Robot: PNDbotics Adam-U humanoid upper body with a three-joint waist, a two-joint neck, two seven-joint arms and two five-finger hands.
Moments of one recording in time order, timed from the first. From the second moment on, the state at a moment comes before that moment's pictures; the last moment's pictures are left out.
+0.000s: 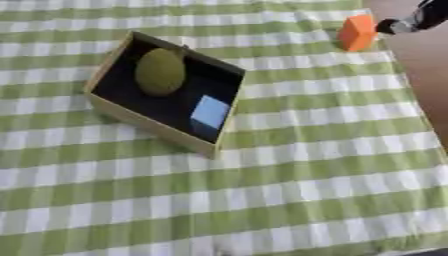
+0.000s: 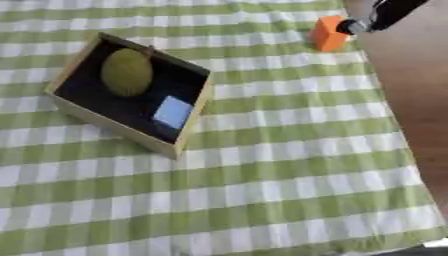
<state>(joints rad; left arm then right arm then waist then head) -0.28 0.54 0.09 -1.98 0.35 -0.23 0.36 -0.87 -0.88 0.13 -1.32 0.52 -0.26 0.61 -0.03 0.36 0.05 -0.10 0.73</state>
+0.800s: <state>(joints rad) -0.28 0.54 0.09 -1.98 0.34 -0.23 0.37 -0.84 -0.90 0.11 -1.25 0.58 -0.32 0.58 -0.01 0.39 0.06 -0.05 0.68</state>
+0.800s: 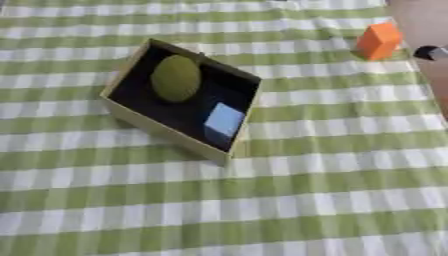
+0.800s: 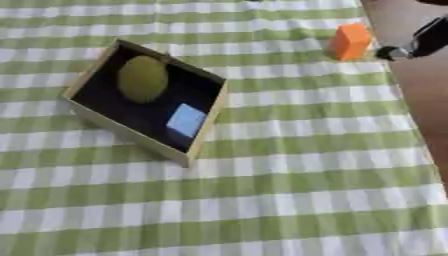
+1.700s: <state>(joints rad) -0.28 0.54 0.09 -1.98 0.33 -0.23 0.37 -0.86 -0.90 0.10 -1.20 0.66 -0.33 0.54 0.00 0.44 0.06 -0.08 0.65</state>
